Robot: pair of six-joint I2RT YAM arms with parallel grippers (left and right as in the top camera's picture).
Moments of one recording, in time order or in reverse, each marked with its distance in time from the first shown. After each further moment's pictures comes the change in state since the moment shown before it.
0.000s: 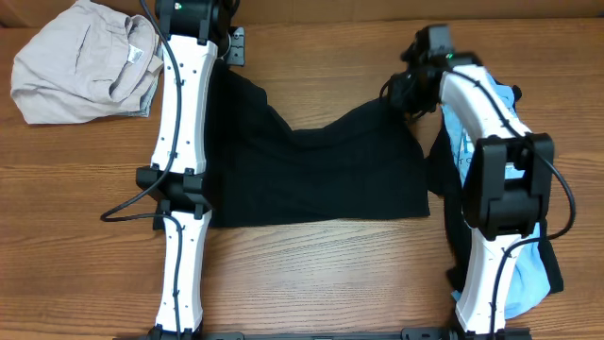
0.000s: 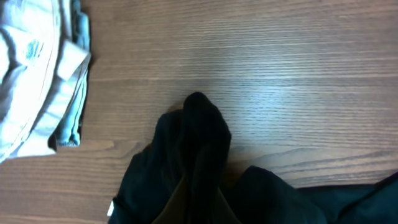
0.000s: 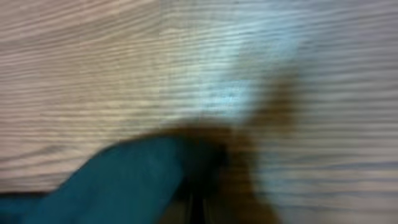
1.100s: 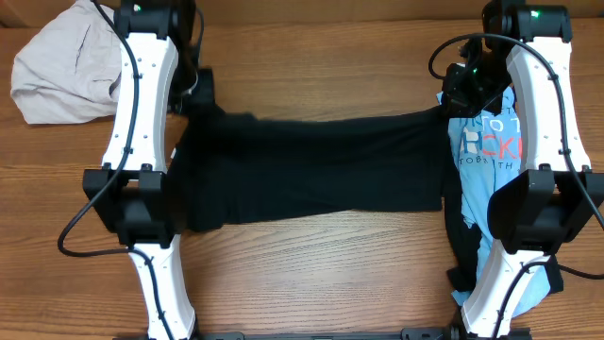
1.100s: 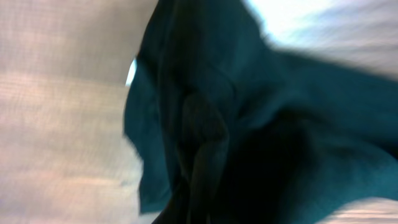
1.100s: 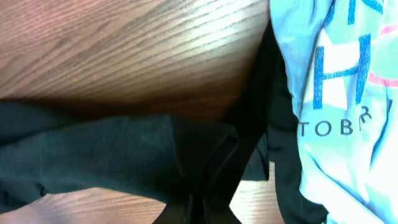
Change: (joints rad) left arm 0.116 -0.393 -0.802 -0.027 0.115 -0.033; right arm -0.130 -0.118 0.325 -0.768 -0.004 -0.024
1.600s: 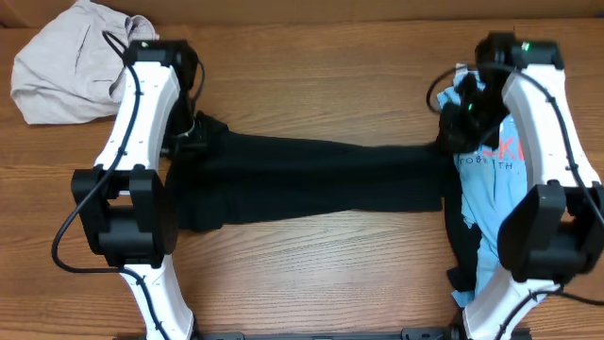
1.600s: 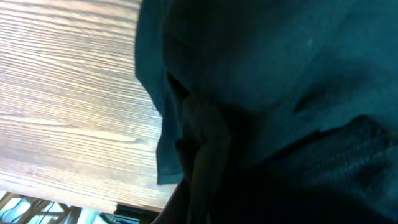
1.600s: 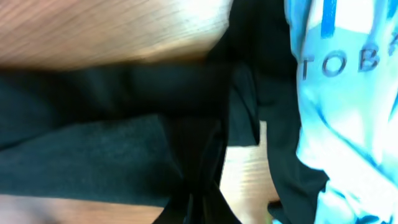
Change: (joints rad) left arm 0.020 -0.131 -0.476 0.114 -0.074 -0.003; right arm 0.000 -0.202 -0.492 0.174 0.028 -0.002
